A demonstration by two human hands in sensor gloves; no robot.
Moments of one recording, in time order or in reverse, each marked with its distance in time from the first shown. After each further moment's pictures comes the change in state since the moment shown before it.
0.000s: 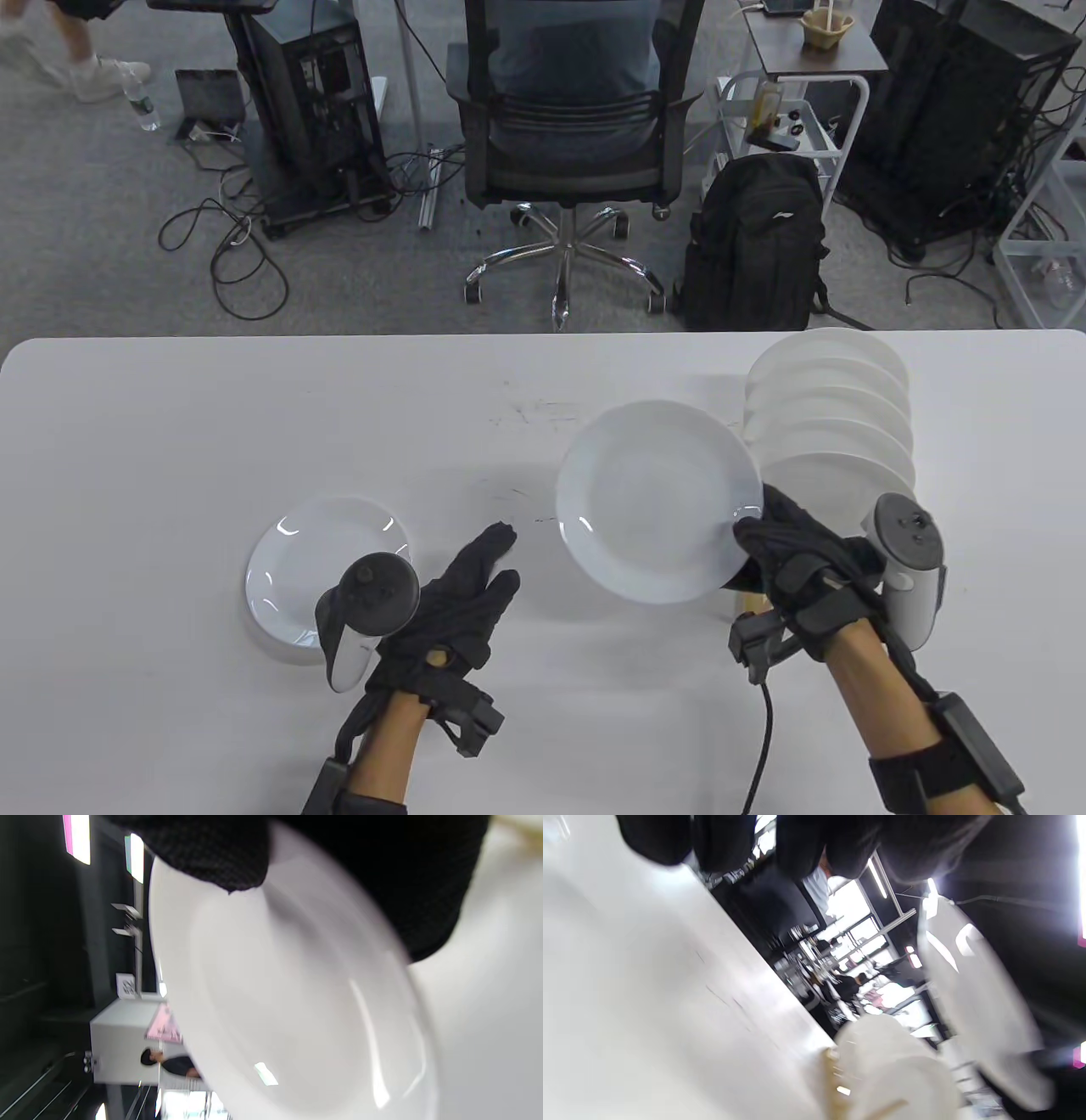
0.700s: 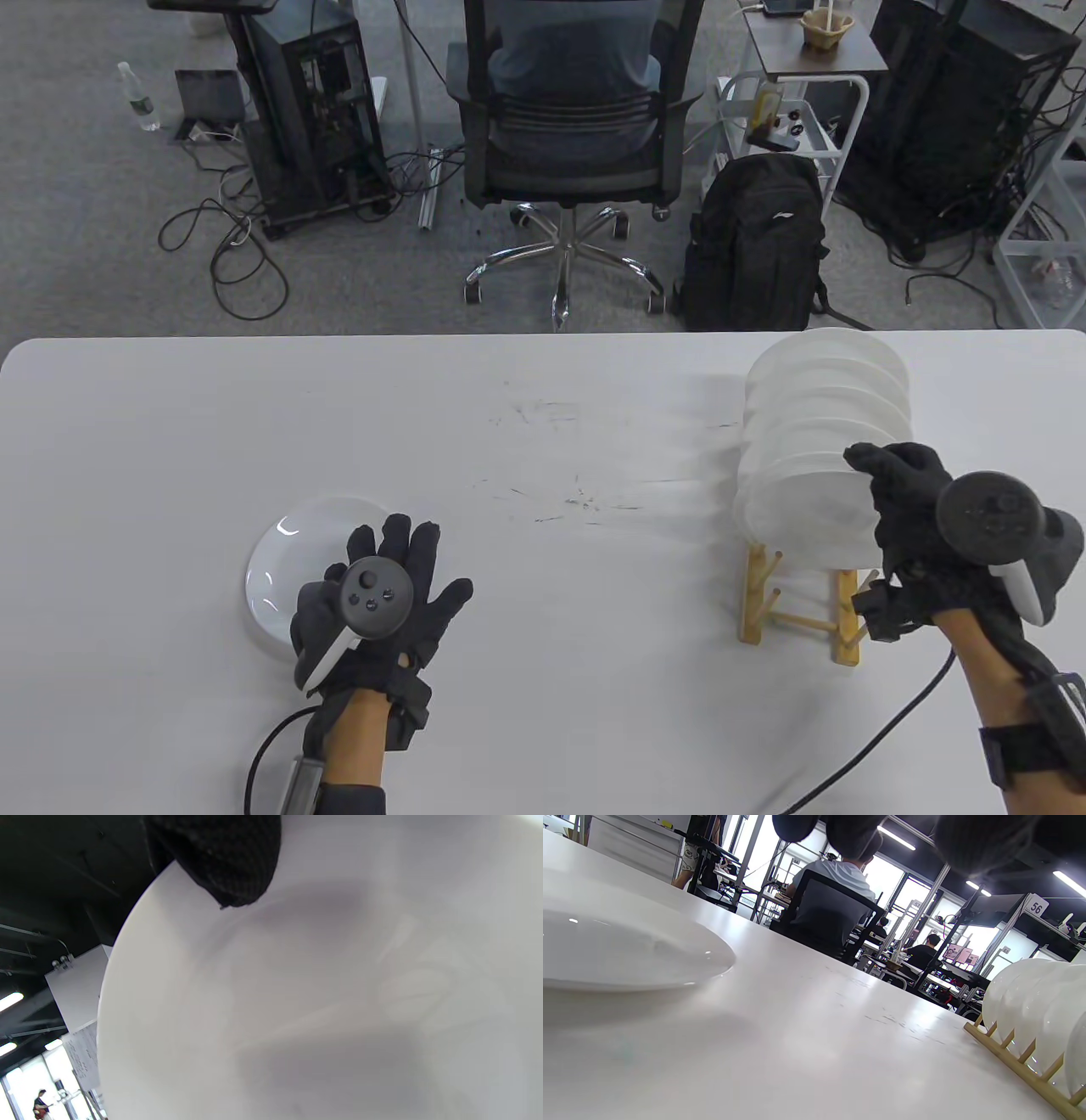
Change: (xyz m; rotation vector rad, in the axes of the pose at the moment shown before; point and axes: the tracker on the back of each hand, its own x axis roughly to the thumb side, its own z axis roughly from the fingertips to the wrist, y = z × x) left_hand -0.034 0.009 0.000 -0.043 0.135 -0.377; right_hand 0.008 -0.061 -0.008 -0.270 -0.310 0.862
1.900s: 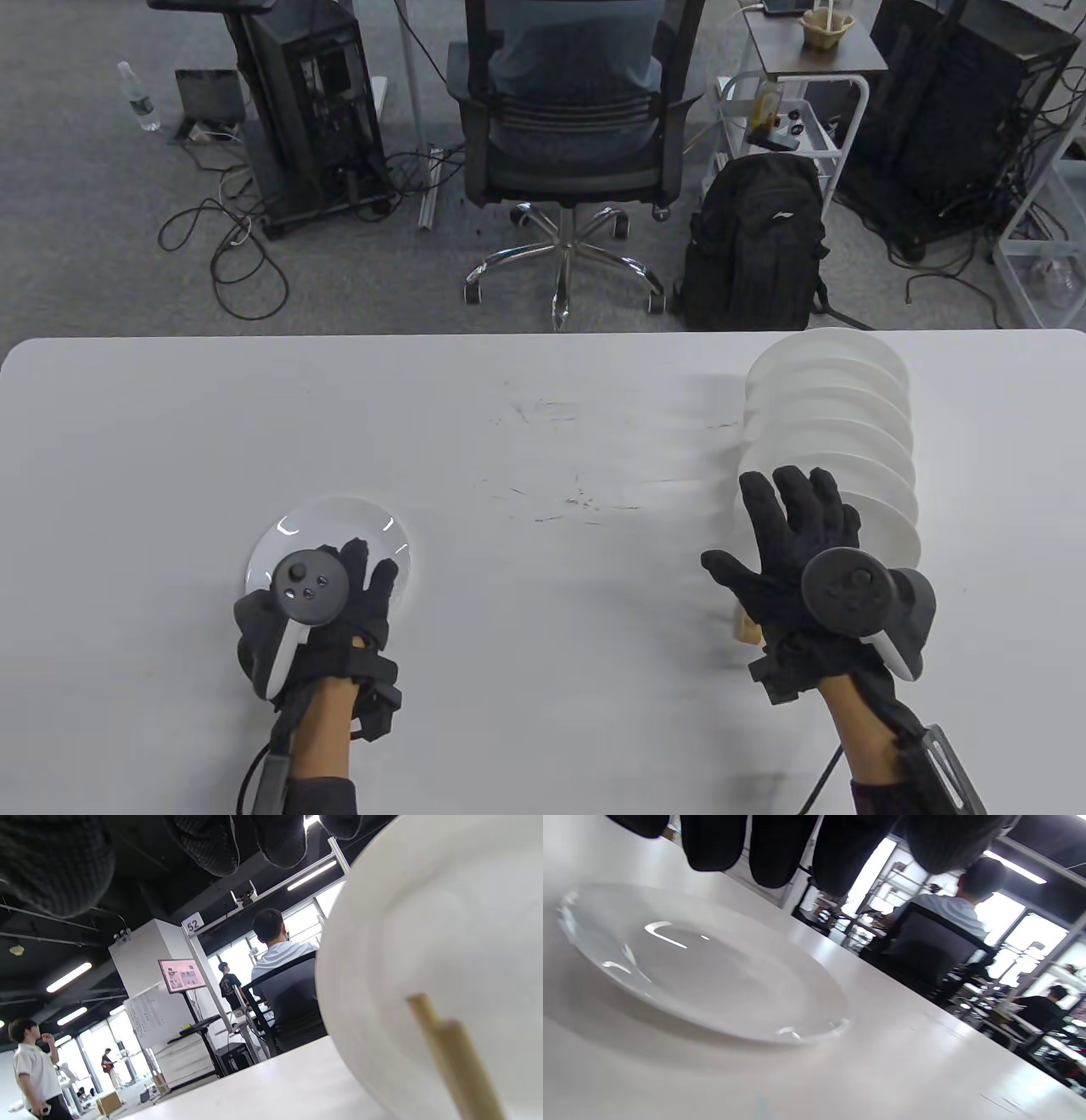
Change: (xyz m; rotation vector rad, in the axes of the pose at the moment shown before) left_hand -0.067 0.030 0.001 0.113 0.426 0.066; right_hand 0.054 0.072 0.058 0.099 -0.177 -0.039
